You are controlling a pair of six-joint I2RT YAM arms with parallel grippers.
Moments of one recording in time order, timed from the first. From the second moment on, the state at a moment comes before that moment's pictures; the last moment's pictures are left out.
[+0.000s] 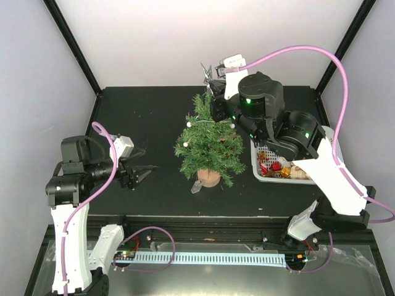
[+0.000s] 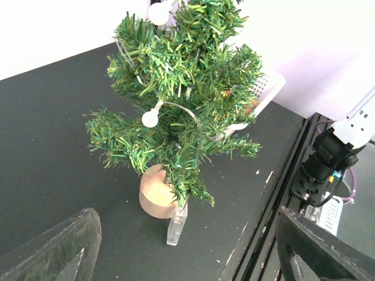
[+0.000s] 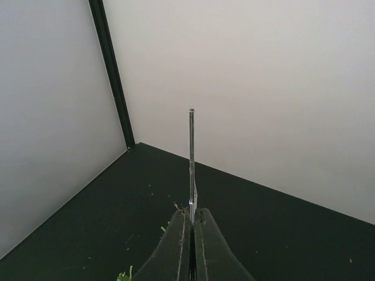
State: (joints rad) left arm 0.12 0.74 1.16 -1.16 1.06 0.45; right arm 1.05 1.52 2.22 -0.91 0.51 0.16
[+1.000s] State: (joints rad) left arm 0.12 0.74 1.15 -1.16 1.07 0.44; right arm 1.04 1.47 2.13 -0.91 0.48 0.23
